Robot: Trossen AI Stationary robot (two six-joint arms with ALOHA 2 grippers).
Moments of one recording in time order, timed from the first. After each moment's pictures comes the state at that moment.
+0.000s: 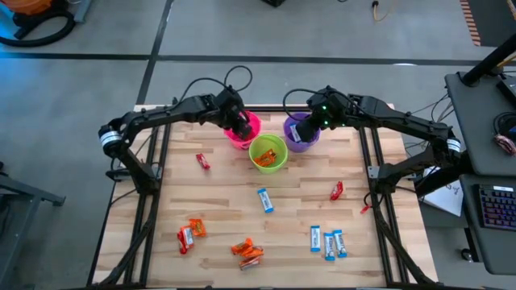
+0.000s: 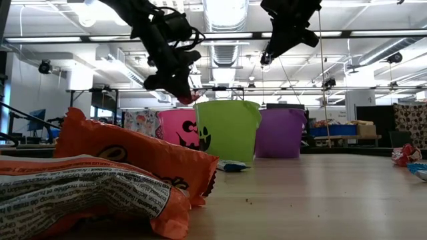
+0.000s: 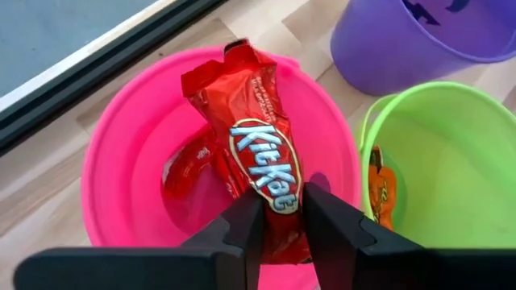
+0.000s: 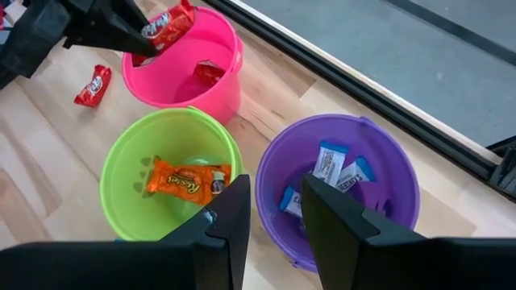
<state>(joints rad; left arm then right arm) 0.51 1.63 1.31 -0.64 0.02 -0.36 -0.37 1.35 1.40 -0.88 0.15 0.44</state>
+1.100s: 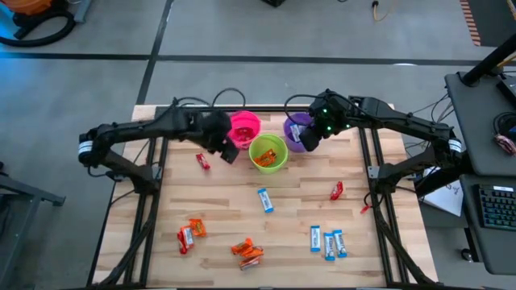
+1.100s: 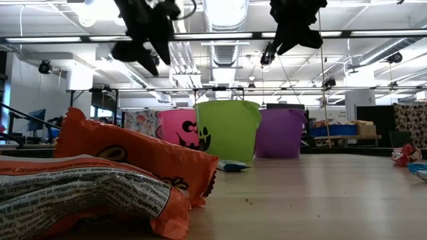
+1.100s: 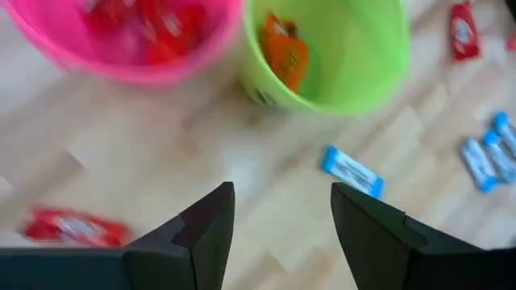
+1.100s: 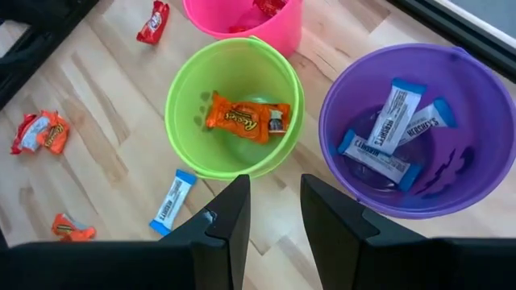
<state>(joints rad) 0.22 1.41 1.31 -0.96 0.02 -0.71 -0.35 1.34 1.40 -0.97 -0.08 0.47</state>
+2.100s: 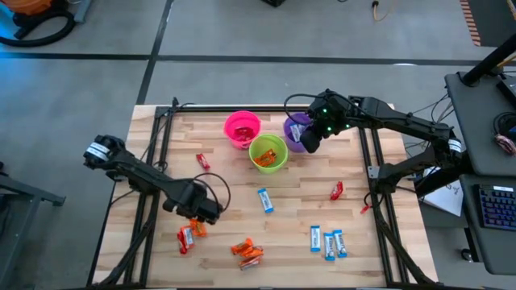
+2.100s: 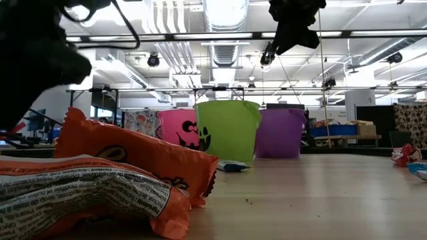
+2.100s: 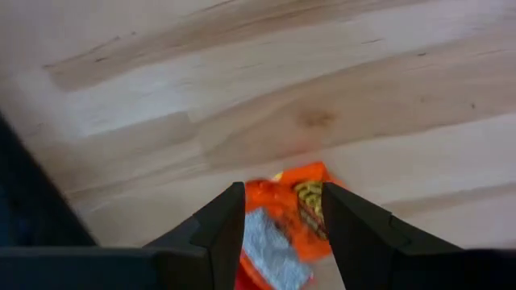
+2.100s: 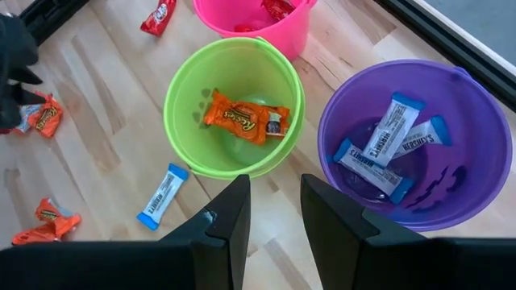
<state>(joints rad) -0.42 1.53 0.94 -1.01 0.14 -1.72 -0.35 1.34 1.40 -0.96 -0.08 0.38</state>
